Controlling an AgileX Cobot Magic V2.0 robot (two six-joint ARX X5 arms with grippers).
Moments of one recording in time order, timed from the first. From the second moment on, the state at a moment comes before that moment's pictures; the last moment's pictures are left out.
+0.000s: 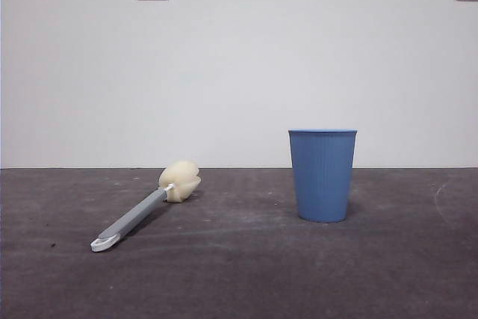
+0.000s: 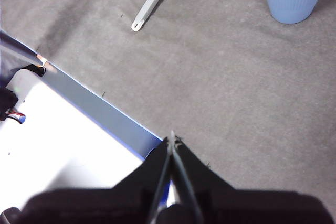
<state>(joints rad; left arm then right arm) 0.05 0.01 0.05 -0.07 0.10 0.04 0.60 0.73 0.94 -1.02 -0.28 0.18</state>
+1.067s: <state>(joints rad) 0.05 0.00 0.02 -0.18 0.10 -0.05 0.60 0.73 0.94 -1.02 -0.28 0.18</state>
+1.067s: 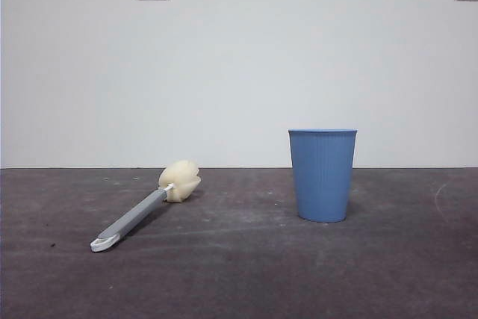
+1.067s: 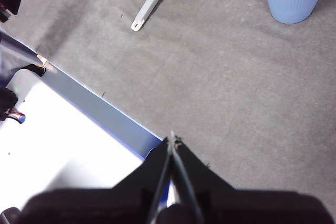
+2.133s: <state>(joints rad) 0.05 0.00 0.02 -0.18 0.10 -0.05 0.27 0.28 0.33 -0.13 -0.07 -0.01</state>
